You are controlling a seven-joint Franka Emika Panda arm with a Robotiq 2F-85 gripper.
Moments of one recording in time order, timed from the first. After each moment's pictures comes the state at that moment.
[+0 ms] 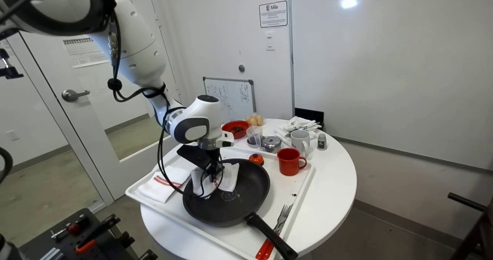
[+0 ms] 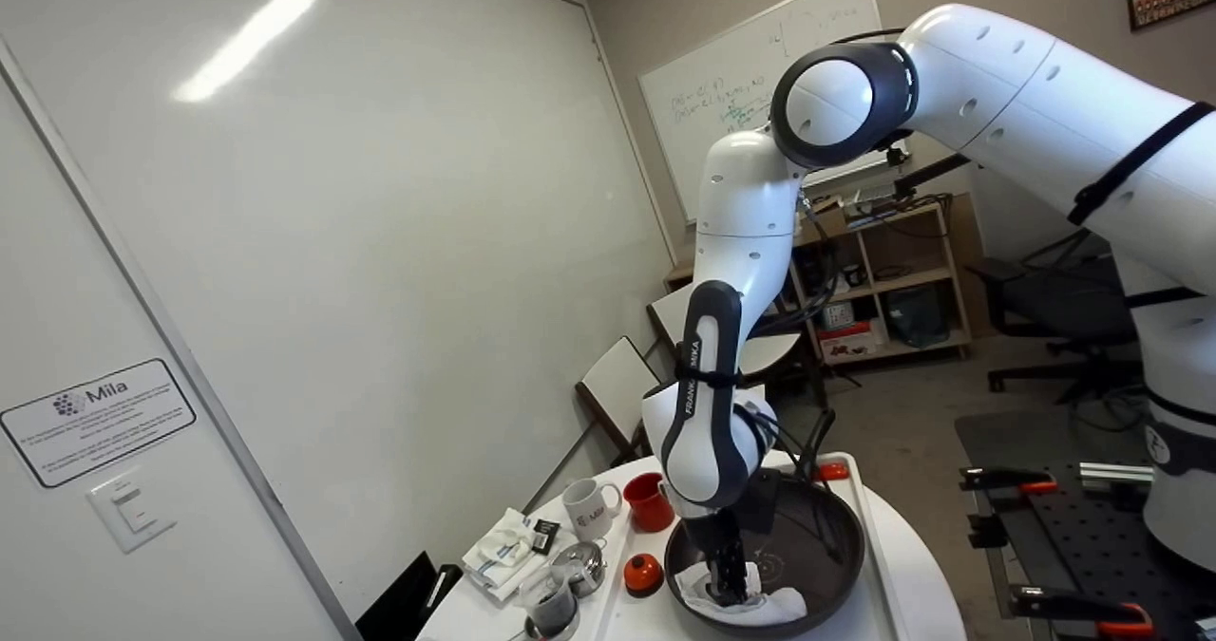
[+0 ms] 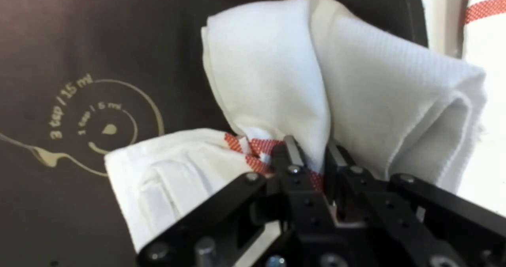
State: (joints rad) arm -0.15 0.69 0.15 -2.12 0.20 2.74 -0.22
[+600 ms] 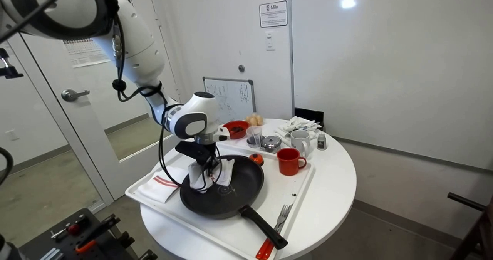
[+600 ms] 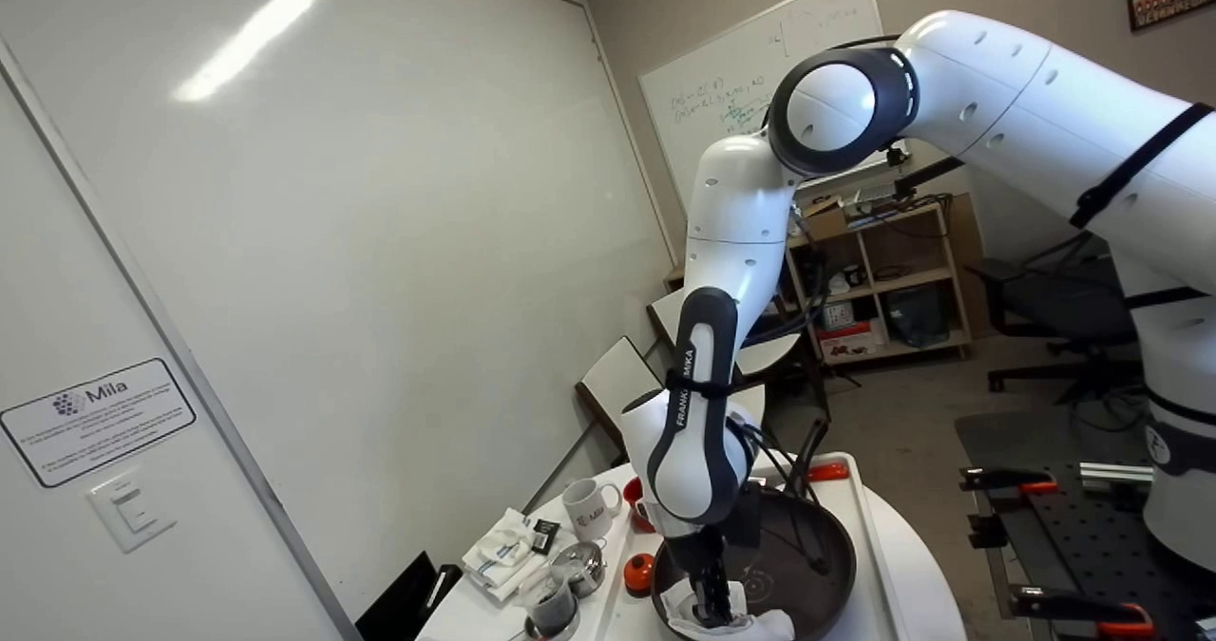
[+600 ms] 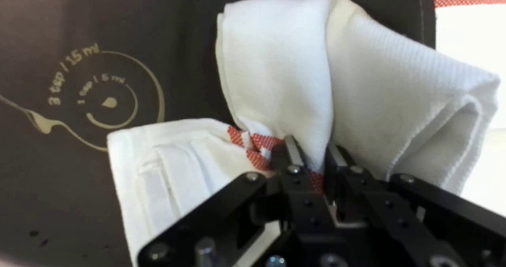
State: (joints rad) arm -0.12 0.71 0.18 -2.06 0.14 2.71 -0.24
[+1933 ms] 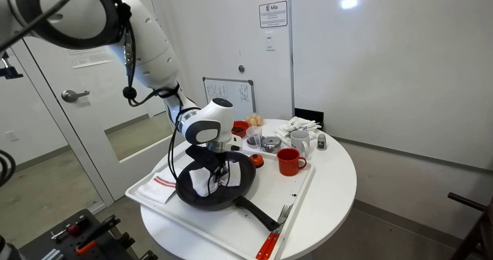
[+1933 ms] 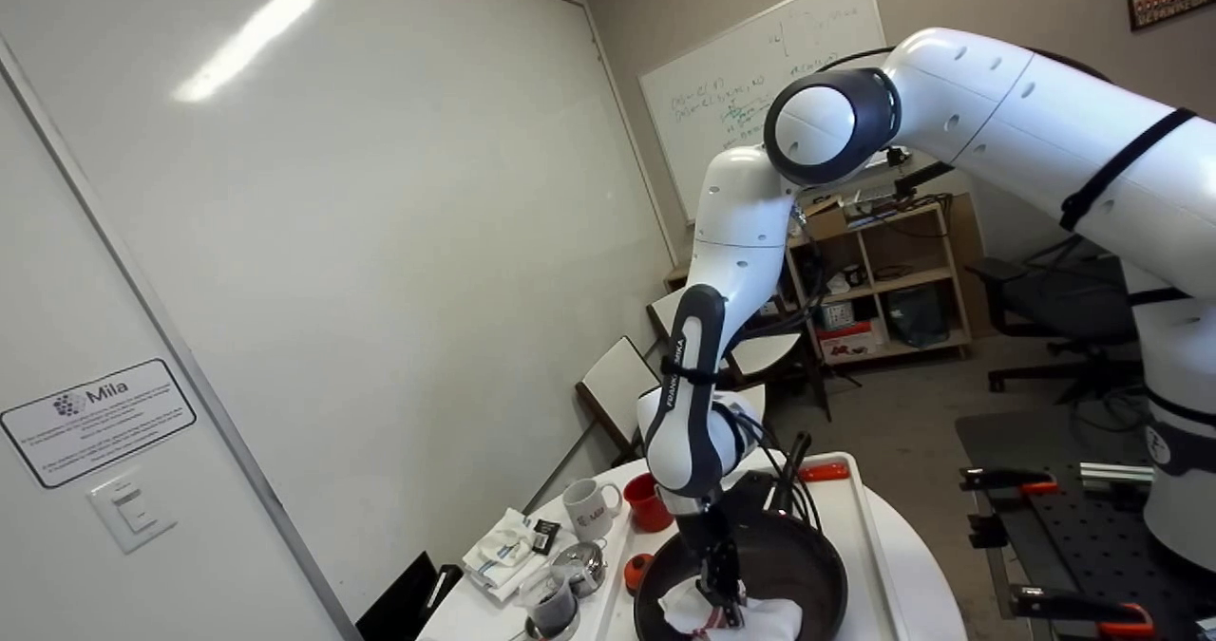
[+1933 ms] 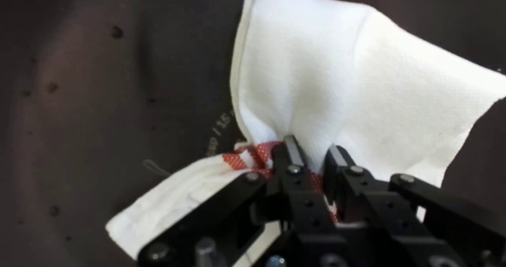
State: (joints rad) arm -0.26 0.76 0.21 -2.02 0.23 2.64 -0.28
